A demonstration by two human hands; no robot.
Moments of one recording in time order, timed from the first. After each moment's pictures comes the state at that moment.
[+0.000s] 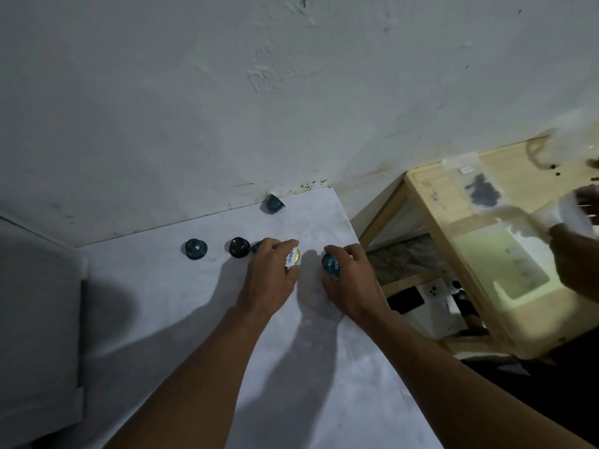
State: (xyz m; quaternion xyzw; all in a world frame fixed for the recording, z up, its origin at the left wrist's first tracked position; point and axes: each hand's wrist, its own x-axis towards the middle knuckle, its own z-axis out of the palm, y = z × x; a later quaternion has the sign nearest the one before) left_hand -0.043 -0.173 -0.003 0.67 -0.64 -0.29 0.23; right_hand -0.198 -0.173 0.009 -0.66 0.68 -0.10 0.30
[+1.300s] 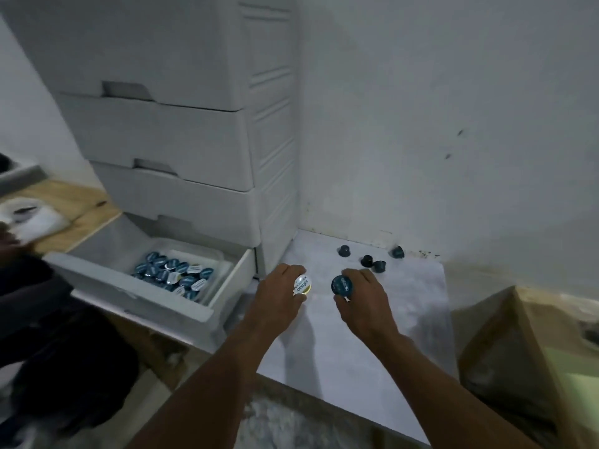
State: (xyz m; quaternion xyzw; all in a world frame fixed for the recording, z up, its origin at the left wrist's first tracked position) left_hand -0.019 0.153 0.154 0.82 -0.49 -0.05 0.28; right_hand -0.153 0.048 0.141 -0.88 0.37 -0.22 0.23
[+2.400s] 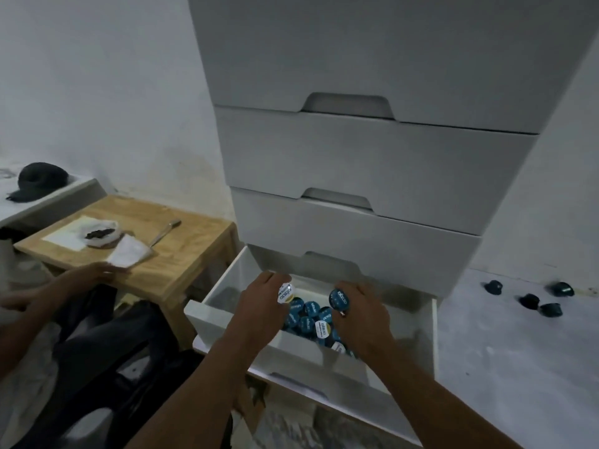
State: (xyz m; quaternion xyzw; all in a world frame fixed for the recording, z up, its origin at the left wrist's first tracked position) left_hand 0.371 0.324 0.148 0.85 -0.46 -0.04 0.26; right_hand 0.226 0.211 0.127 -0.87 0.36 -0.18 0.27
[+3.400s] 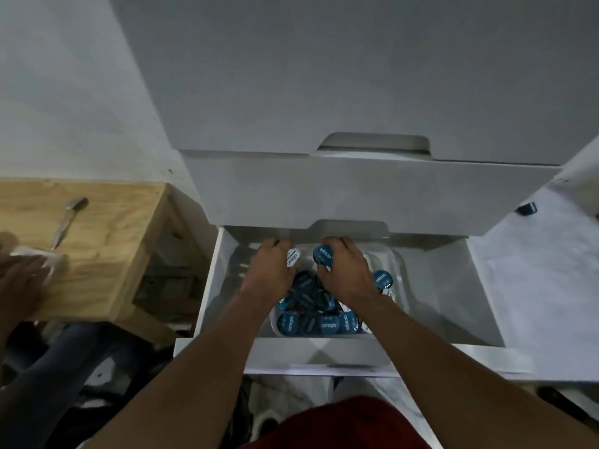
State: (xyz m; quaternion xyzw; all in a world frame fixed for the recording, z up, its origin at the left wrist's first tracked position) left_hand 0.489 0.236 0.063 0.78 -0.56 -0.17 0.21; right_hand 0.349 0.186 0.069 -0.80 0.52 -0.13 0.27
